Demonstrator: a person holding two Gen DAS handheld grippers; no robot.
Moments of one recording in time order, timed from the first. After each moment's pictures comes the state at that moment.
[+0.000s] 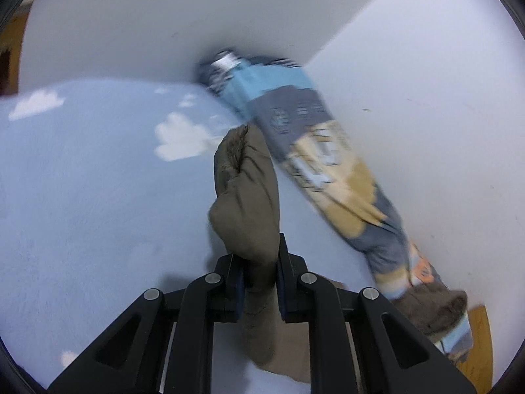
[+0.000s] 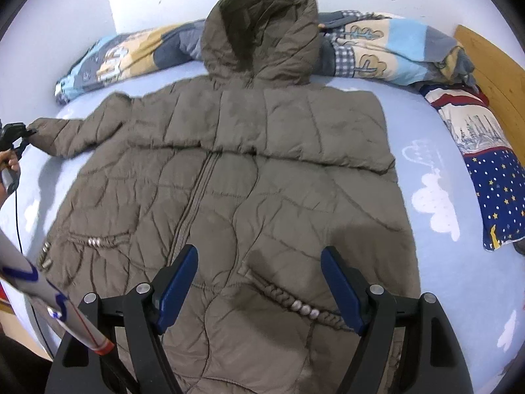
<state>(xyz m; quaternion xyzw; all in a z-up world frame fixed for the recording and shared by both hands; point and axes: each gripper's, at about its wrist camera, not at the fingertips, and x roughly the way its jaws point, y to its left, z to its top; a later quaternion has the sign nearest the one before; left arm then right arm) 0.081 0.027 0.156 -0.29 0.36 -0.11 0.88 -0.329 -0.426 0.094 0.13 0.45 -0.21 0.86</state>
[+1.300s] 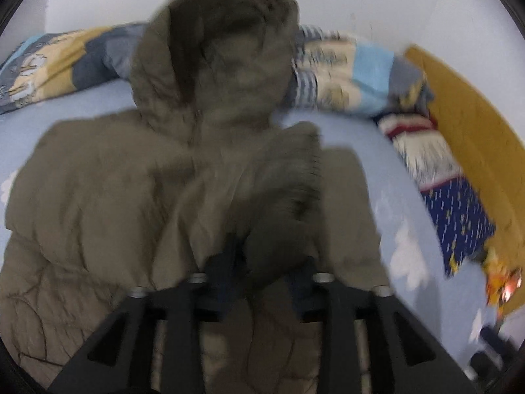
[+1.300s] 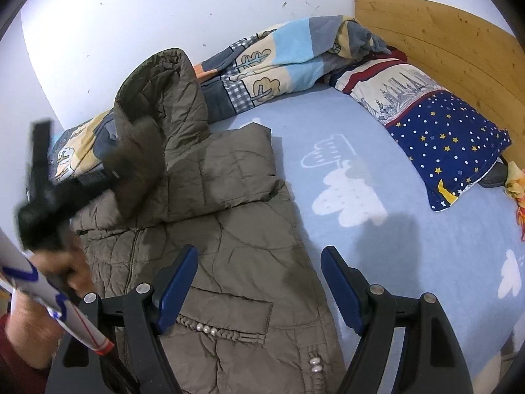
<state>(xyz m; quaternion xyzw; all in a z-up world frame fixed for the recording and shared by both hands) -0.194 -0.450 0.110 0.06 0.46 -0.41 0.79 -0.423 -0.524 0.136 0.24 0.35 -0.32 0.84</state>
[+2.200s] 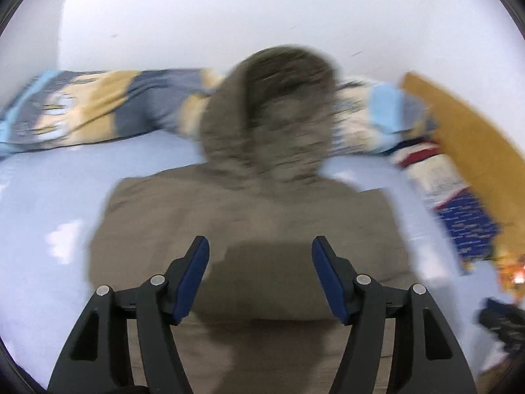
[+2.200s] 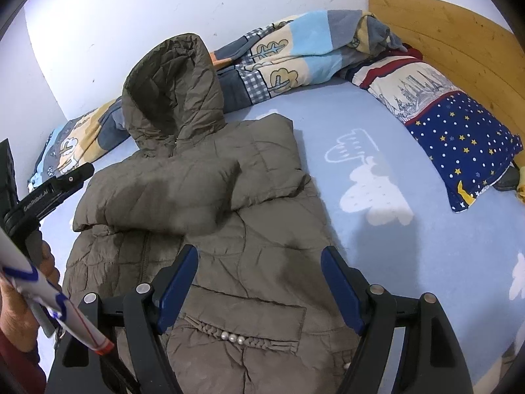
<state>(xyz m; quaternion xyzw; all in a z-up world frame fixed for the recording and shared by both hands) -0.110 -0.340 0.153 0.06 0.37 -0.39 0.84 -0.387 -0.510 0.127 0.24 0.36 -0.31 0.85</state>
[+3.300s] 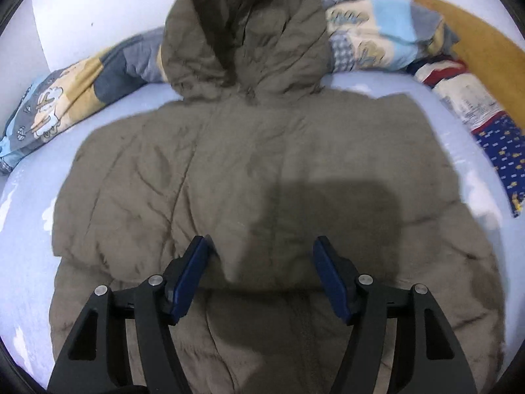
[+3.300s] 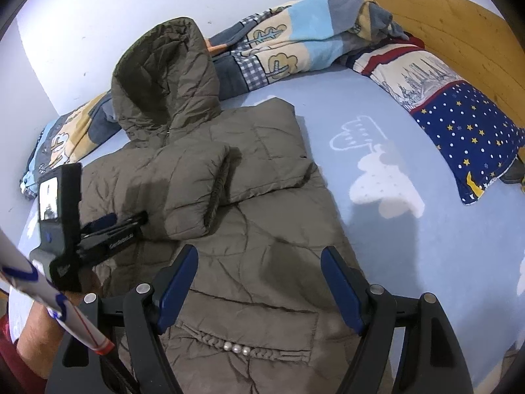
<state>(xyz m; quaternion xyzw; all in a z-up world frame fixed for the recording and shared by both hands) -0.168 -0.412 0.087 0.19 0.41 -0.35 0.82 -0.367 -0.519 0.105 0.25 0.39 -0.31 0.83</state>
